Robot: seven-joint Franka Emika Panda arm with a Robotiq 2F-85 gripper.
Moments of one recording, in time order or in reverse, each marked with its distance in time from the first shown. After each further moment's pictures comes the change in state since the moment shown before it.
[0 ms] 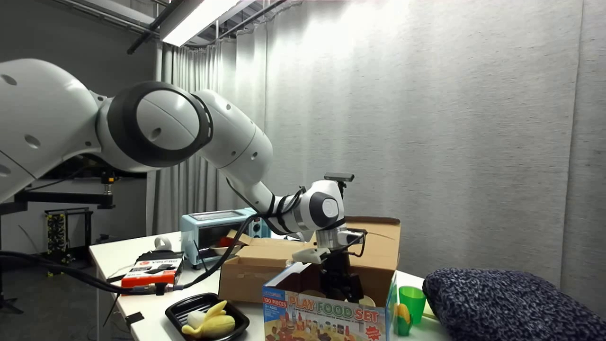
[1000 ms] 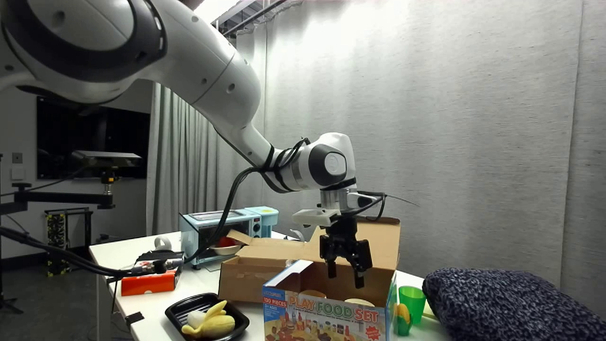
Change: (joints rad) arm -0.155 -0.341 0.094 -0.272 0.064 -0.003 -0.205
